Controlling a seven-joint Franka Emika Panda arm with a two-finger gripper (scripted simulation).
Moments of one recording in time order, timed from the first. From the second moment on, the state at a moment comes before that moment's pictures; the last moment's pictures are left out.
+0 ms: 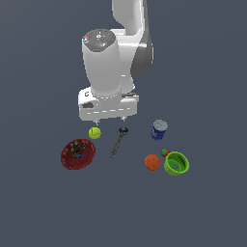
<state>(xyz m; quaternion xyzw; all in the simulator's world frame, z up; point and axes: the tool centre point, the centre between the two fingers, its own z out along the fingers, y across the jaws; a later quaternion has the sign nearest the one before) -0.012 -0.051 0.226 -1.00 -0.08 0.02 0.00</state>
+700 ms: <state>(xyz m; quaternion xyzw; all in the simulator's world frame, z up) -0.052 -0.124 0.133 -0.99 -0.16 0.01 0.01</state>
